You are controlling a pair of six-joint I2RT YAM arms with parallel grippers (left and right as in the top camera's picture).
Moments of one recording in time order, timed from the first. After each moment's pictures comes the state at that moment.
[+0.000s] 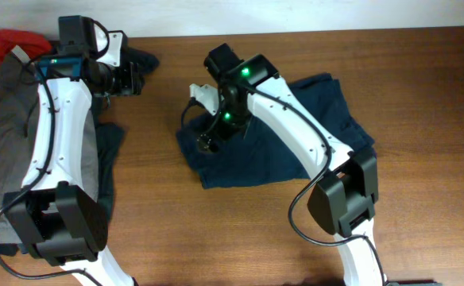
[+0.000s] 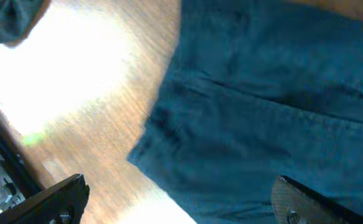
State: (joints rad) left arm 0.07 1.93 1.84 -0.95 0.24 0.06; right arm 0.59 2.22 2.16 -1.33 -0.37 -0.20
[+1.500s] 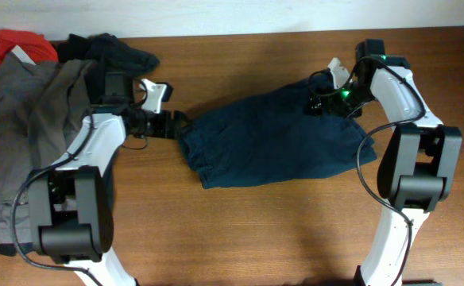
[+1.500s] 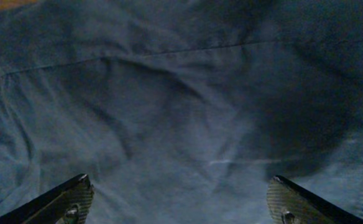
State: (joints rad) left arm -0.01 1.94 1.31 -0.52 0.59 0.13; right arm -0.10 2.23 1.80 -1.01 -0.46 -0.18
